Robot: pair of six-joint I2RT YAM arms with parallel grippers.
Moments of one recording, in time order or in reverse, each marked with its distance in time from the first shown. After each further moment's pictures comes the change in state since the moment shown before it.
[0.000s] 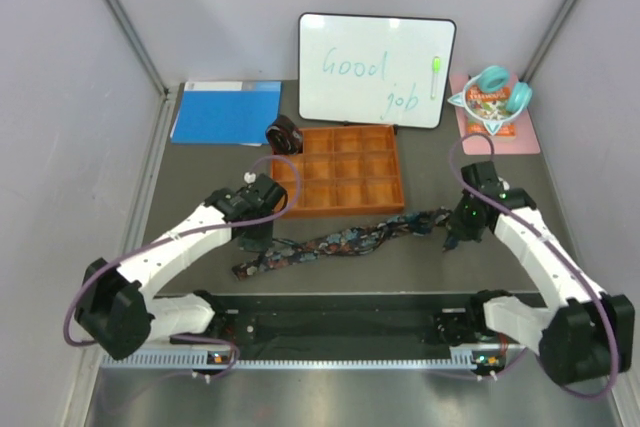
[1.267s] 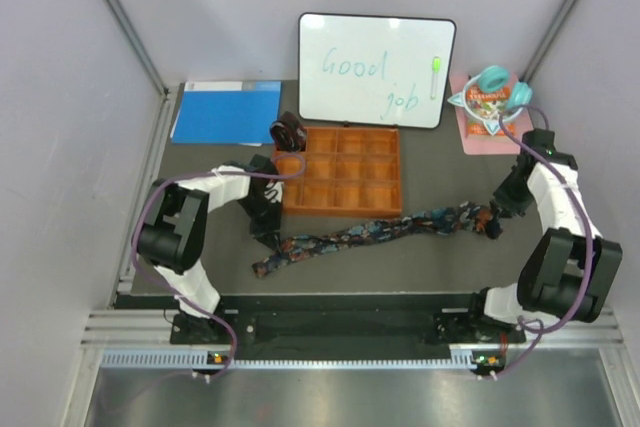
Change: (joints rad) left arm 0.311 0.546 0.113 0.141 0.540 0.292; right arm -0.510 0.370 0.284 -0.042 -0.045 -0.262
